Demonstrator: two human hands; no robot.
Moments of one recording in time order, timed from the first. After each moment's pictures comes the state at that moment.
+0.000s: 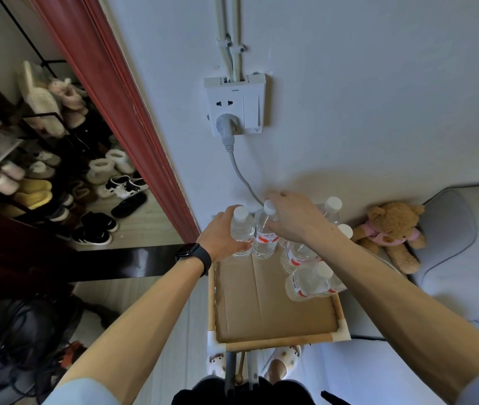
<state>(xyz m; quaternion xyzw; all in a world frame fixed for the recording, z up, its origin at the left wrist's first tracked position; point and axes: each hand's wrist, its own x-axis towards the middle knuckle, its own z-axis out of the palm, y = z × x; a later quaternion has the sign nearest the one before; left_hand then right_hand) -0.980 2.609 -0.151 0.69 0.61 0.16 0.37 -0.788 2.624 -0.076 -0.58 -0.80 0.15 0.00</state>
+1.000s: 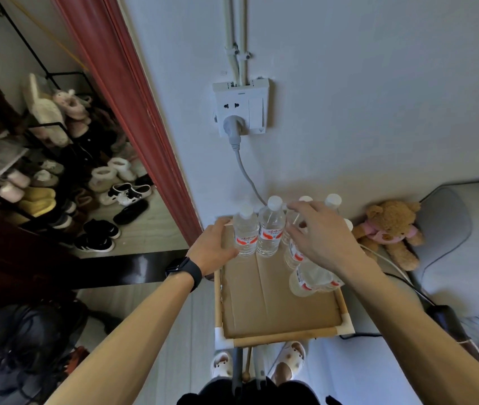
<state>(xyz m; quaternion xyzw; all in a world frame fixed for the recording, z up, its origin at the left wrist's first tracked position) -1.011 2.571 -0.145 0.67 0.64 0.12 0.36 -0.768 2.547 -0.045 -0.63 -0.74 0.17 0.12</state>
